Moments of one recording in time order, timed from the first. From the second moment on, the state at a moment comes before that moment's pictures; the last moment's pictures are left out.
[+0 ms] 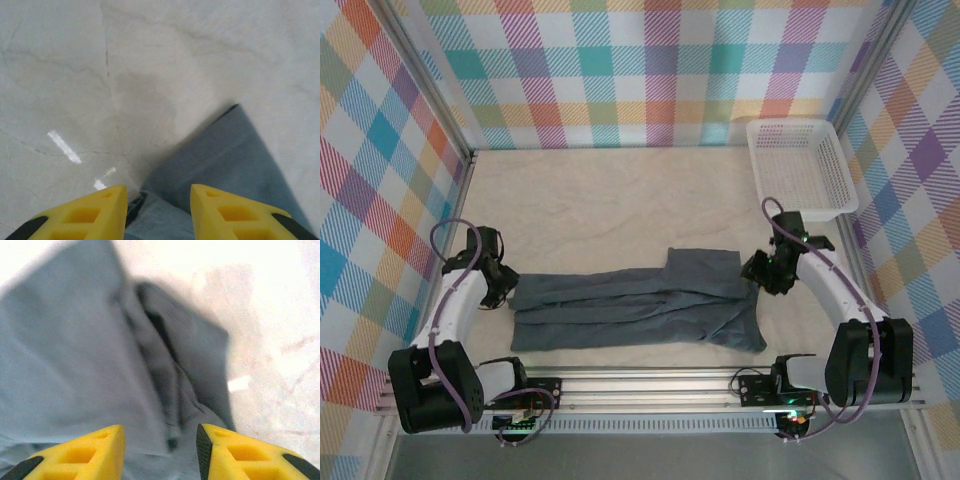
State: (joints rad) left arm 0.16 1.15 0.76 -0.84 -0.14 -0.78; right arm 0.07 1.27 0.87 -0.88 -0.20 0.57
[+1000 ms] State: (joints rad) left arm -0.05 1.05 0.82 -0.65 0.11 -0.59; right arm 0.16 1.77 1.16 -0.68 -0.21 0.51
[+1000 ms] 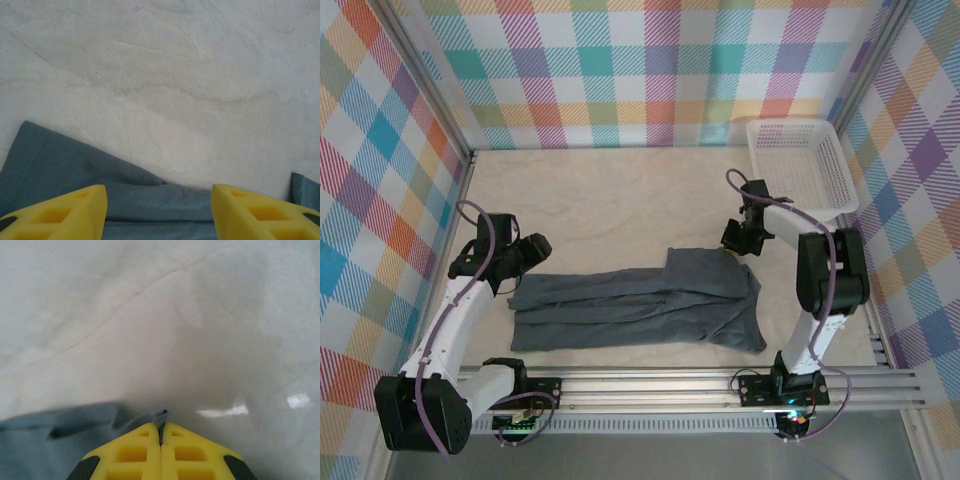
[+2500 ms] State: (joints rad) left arm -0.07 1.08 0.80 -0.61 0.10 -0.58; right arm 0.46 1.43 0.89 -0.55 -0.36 0.63
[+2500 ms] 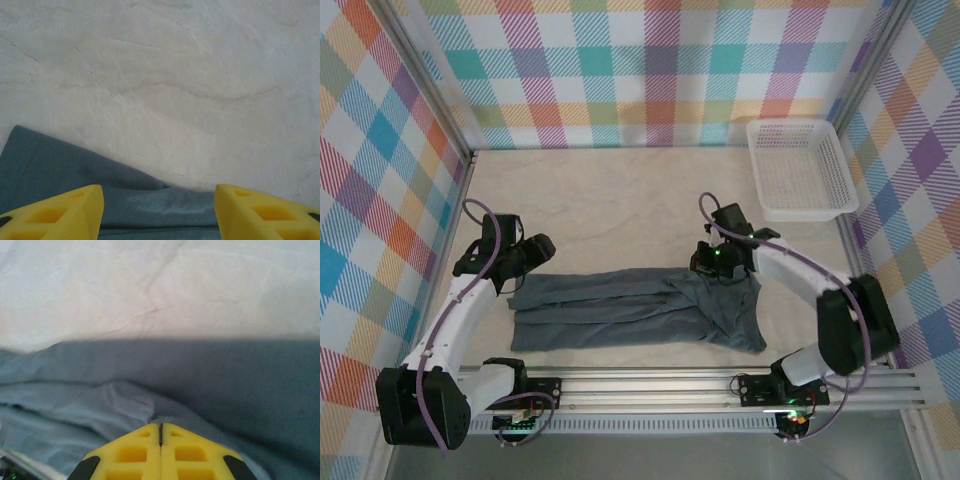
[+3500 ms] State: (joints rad) left arm -0.31 1.49 0.86 -0.75 -0.01 -0.85; right arm 0.36 1.43 0.78 -0.73 -0.08 0.71
